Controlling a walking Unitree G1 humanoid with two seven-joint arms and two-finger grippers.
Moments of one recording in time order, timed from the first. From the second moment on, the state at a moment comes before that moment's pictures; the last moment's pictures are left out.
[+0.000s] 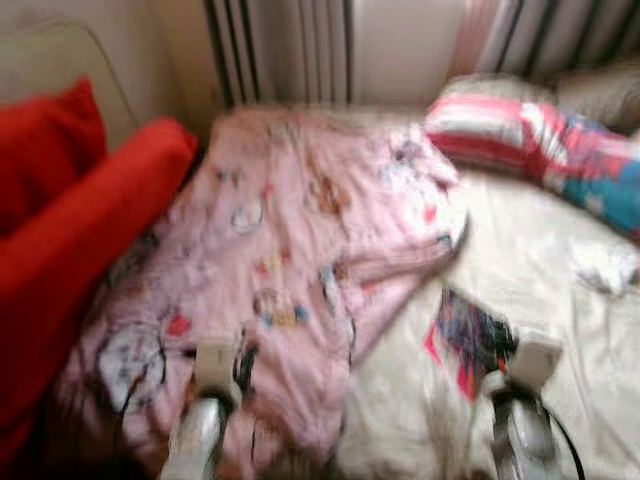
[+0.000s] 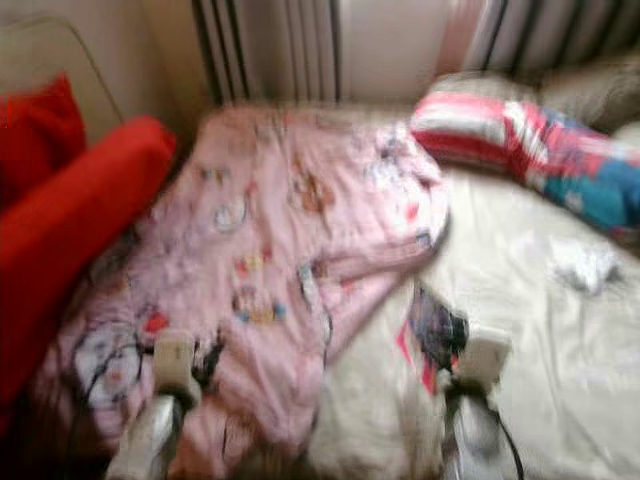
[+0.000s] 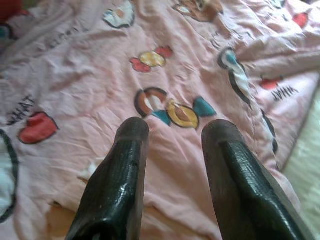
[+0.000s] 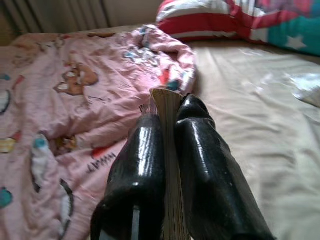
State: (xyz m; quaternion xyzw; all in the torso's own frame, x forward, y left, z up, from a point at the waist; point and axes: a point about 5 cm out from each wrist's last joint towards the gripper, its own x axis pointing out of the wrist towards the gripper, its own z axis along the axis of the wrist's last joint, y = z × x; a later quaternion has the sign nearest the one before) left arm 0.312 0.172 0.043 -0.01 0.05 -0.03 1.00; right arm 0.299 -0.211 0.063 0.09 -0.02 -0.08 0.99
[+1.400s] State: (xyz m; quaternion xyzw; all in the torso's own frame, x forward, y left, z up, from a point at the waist) left arm 0.301 0.184 0.032 0.00 0.07 -0.03 1.00; right arm 0.300 -0.198 0.059 0.11 -0.02 -0.09 0.99
